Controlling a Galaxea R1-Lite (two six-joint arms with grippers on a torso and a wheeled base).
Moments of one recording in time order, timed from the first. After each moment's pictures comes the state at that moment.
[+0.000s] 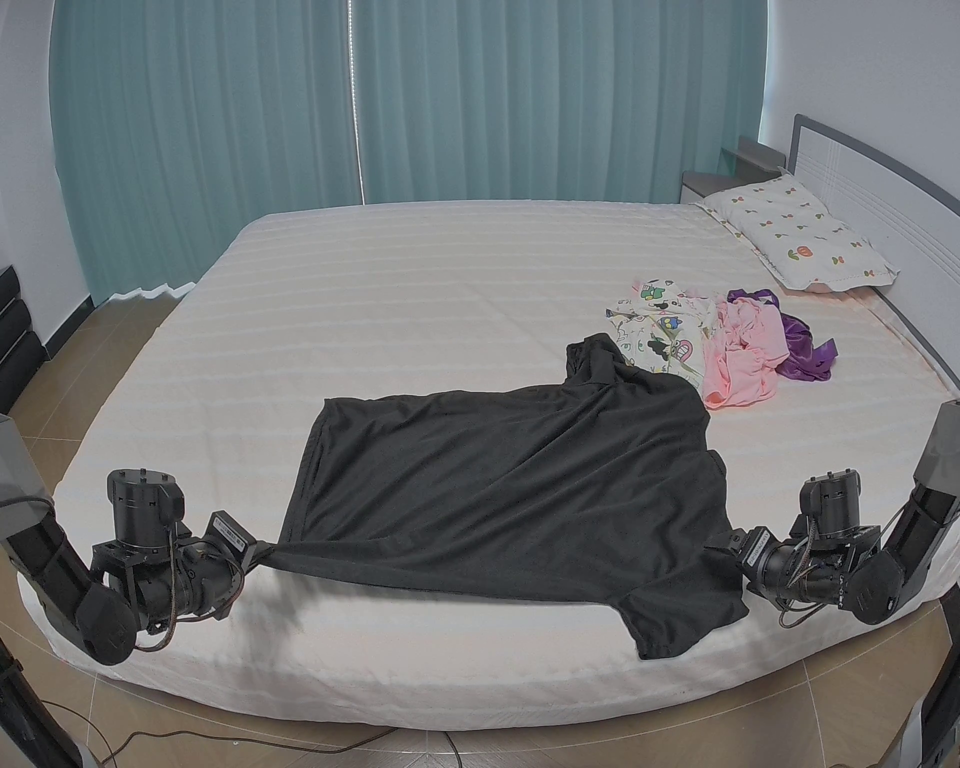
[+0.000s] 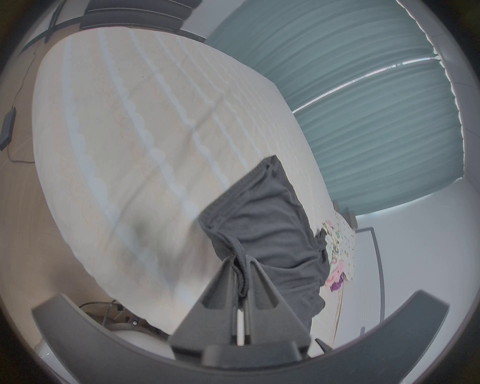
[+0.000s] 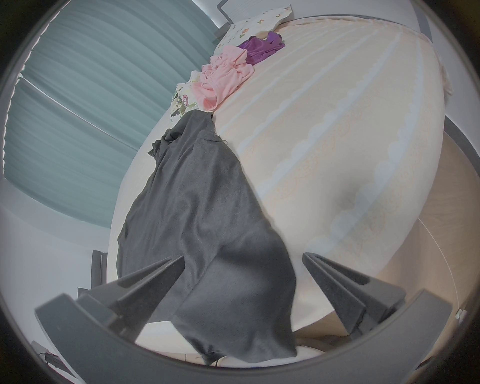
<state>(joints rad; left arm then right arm) -0.14 1.86 -0.32 -0.97 -0.10 -1.11 0.16 2.02 -0.39 -0.90 0.05 0.84</state>
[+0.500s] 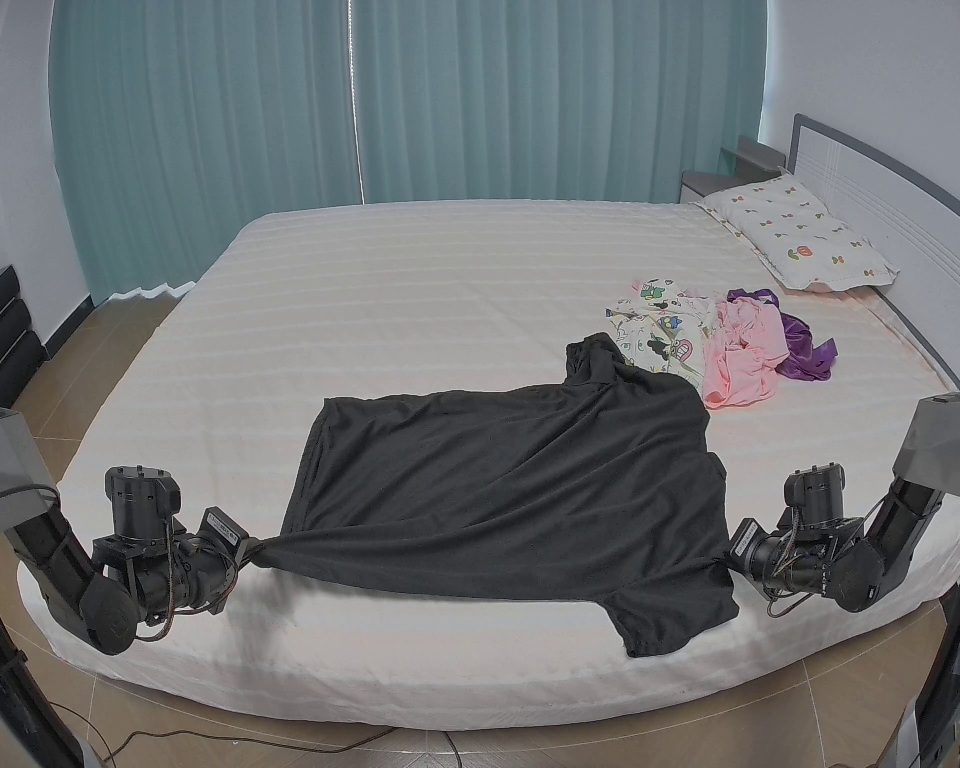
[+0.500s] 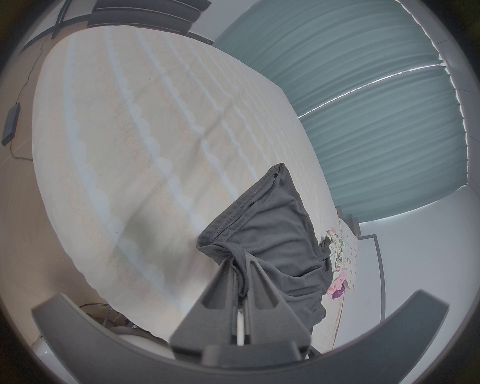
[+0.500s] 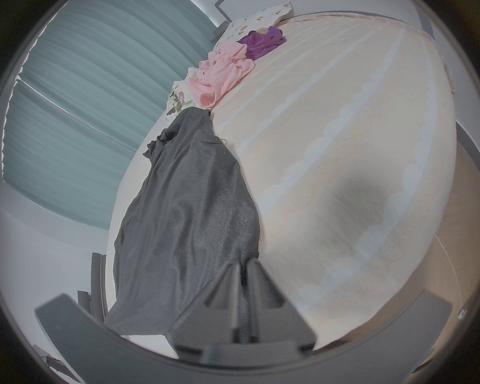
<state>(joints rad) -0.08 1.90 -0.34 -0.97 -0.12 -1.11 0.15 2.10 -0.49 -0.89 0.06 0.84</state>
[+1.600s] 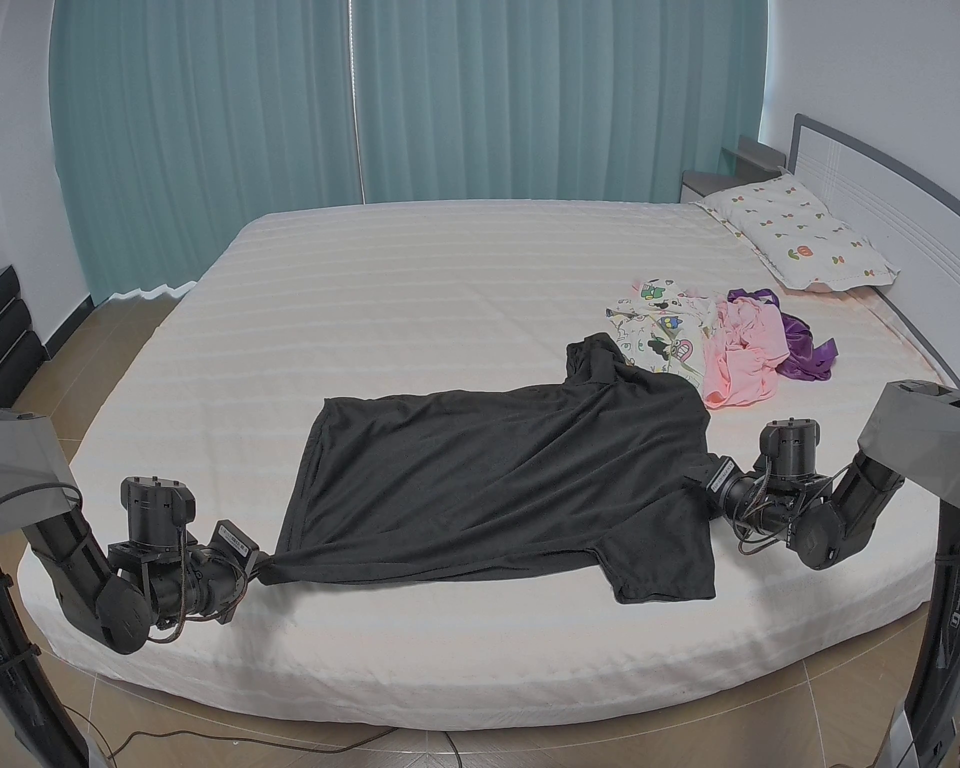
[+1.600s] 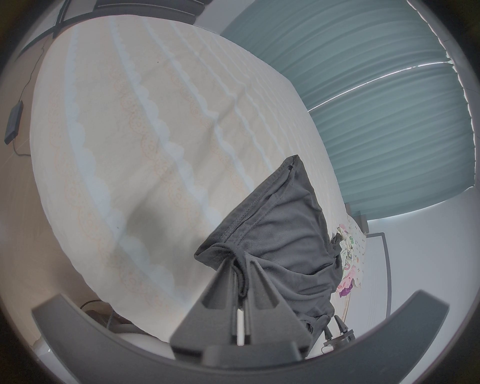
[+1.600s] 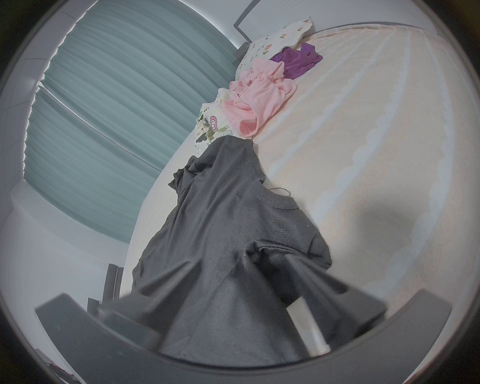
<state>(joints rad) -0.08 1.98 -0.36 -0.97 -0.13 -1.11 0.14 2.25 -0.81 -0.94 0.06 0.84</state>
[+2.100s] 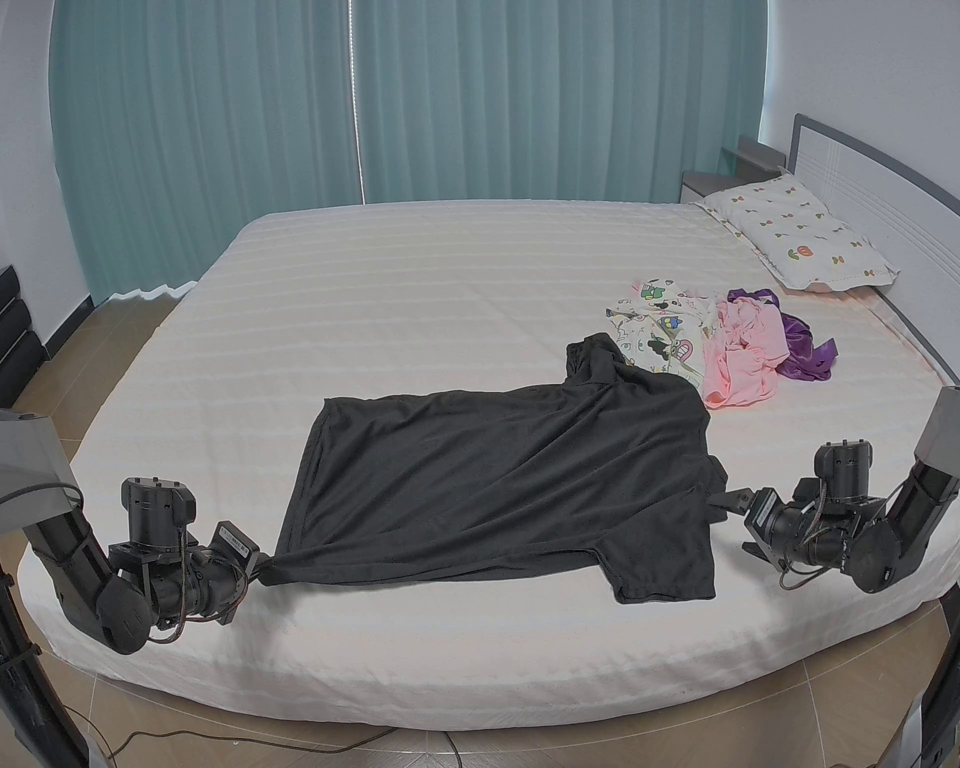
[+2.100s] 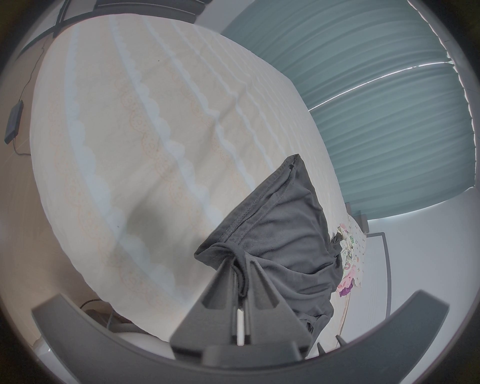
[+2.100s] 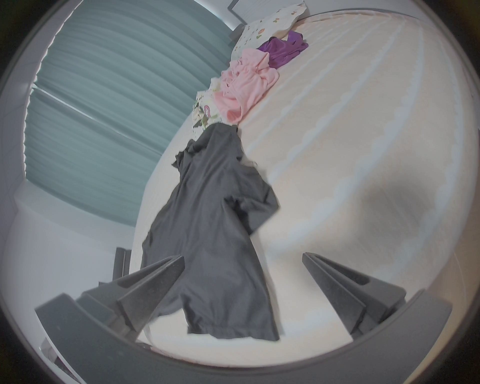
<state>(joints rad) -0.08 1.99 -0.36 -0.97 -0.14 -1.11 0.06 2.07 -0.53 -0.94 0.24 0.80</state>
